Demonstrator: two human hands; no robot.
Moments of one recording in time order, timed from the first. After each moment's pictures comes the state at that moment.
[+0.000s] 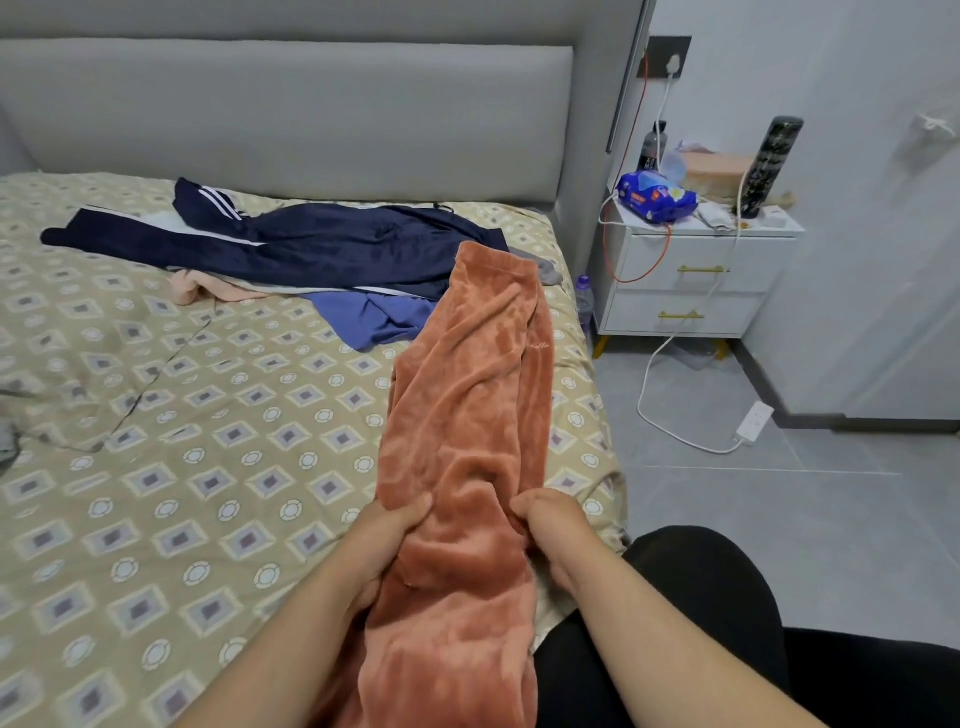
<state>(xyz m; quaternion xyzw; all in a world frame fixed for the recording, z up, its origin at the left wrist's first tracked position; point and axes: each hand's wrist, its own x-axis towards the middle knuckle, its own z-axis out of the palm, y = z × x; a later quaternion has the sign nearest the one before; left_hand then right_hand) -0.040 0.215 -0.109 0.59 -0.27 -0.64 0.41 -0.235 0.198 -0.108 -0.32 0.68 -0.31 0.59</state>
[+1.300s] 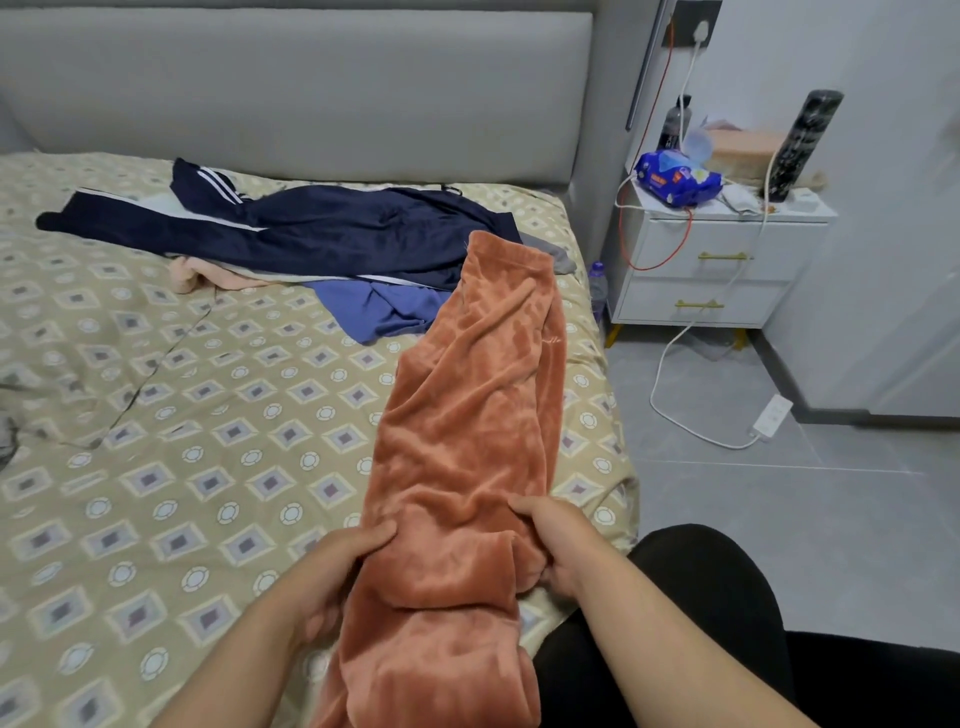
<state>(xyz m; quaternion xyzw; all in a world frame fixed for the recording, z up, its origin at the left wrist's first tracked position) 0.010 0.220 -0.122 0.58 -0.17 -0.72 0.33 -0.233 0.180 -0.113 -0.19 0.64 -0.27 0.69</state>
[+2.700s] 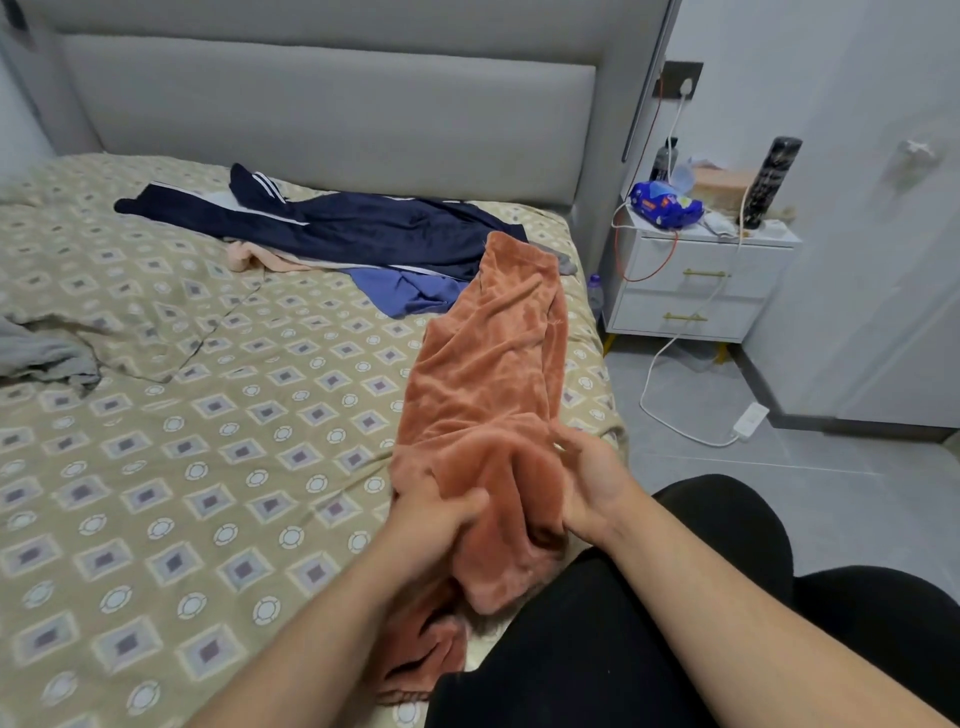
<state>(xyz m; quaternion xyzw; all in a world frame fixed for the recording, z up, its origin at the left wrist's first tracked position) -0.059 0.332 -0.072 0.58 -0.45 -0.53 0.42 -0.237 0.274 -0.057 -0.17 0.37 -0.43 0.81</state>
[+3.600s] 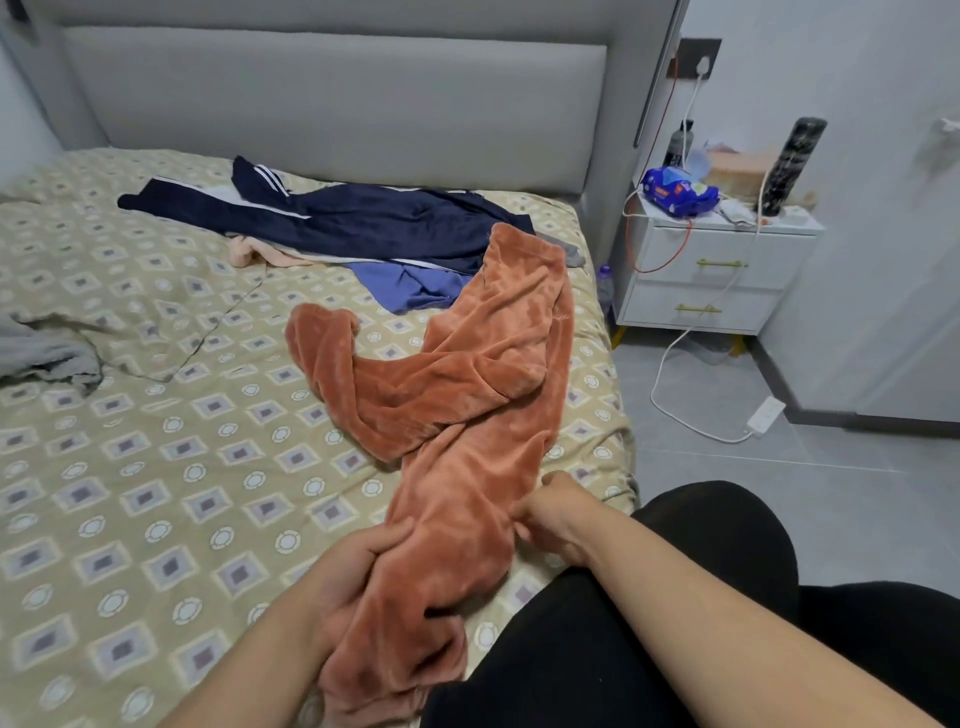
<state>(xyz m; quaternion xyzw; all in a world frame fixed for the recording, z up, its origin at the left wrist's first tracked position) -0.009 0.347 -0.094 0.45 -0.02 -0.82 0.35 -0.224 0.257 -0.111 -0.33 0.66 -0.19 0.64</state>
